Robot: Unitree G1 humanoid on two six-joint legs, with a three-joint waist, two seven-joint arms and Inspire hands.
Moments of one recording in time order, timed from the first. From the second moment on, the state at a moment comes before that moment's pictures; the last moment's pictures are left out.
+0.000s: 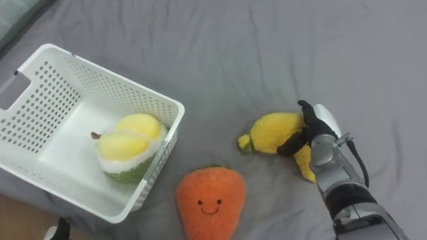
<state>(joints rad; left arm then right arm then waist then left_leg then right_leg) 0.01 0.24 -0.07 1.02 0.07 0.05 0.27 -0.53 -0.41 0.25 1.06 -0.23 0.04 -0.13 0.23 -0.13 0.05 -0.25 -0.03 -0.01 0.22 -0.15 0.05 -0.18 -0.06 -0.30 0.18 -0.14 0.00</state>
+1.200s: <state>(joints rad) 0.00 0.25 -0.10 1.05 0.07 0.04 0.24 -0.53 -0.42 0.26 1.19 -0.29 0.02 -0.19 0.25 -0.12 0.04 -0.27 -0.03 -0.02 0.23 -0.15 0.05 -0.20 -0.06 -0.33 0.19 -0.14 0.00</state>
